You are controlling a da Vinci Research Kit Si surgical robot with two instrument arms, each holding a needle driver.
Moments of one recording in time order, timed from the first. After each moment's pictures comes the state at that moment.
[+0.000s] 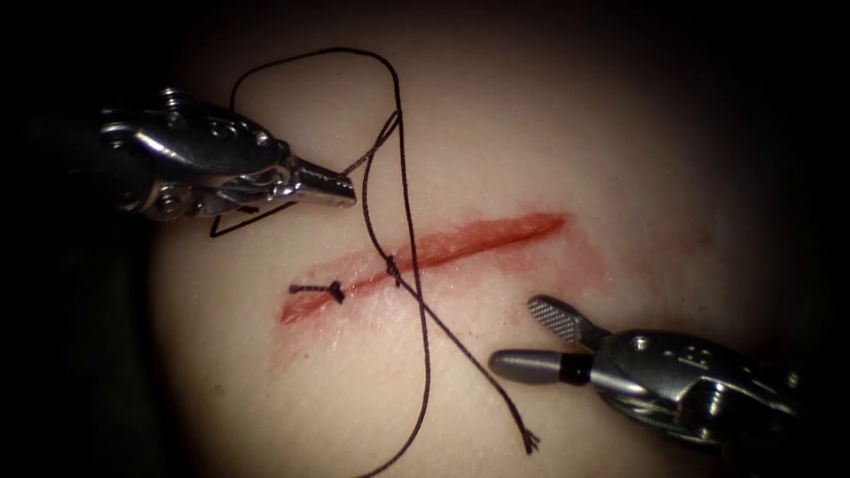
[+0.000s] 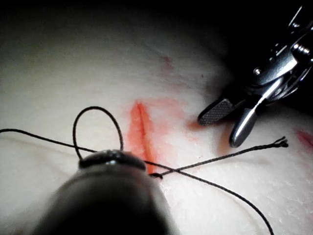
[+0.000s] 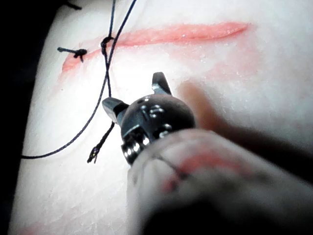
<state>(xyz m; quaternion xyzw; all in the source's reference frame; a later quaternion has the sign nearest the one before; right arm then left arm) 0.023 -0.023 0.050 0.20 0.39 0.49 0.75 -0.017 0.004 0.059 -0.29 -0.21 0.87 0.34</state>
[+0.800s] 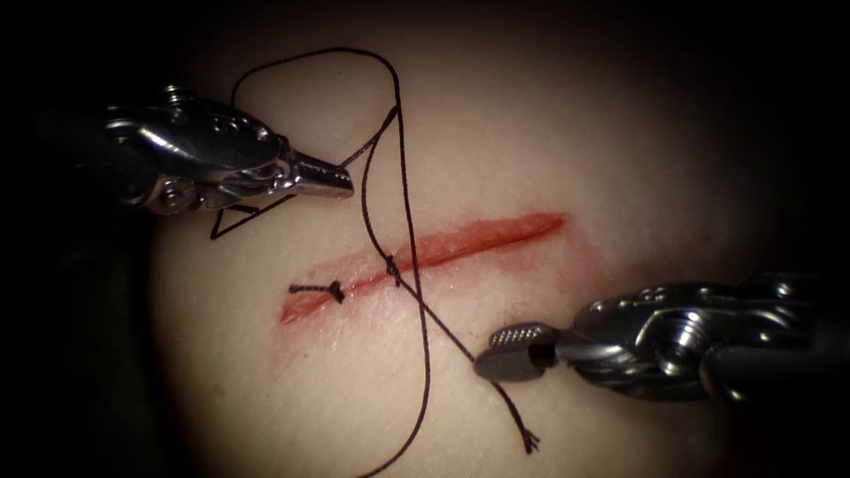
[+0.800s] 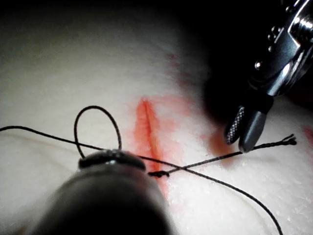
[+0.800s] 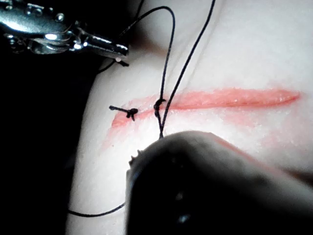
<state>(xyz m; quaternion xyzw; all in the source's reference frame) 0.027 -0.021 0.047 0.33 0.26 0.42 0.80 -0.017 0.004 0.060 -0.28 -0.20 0.87 0.35</state>
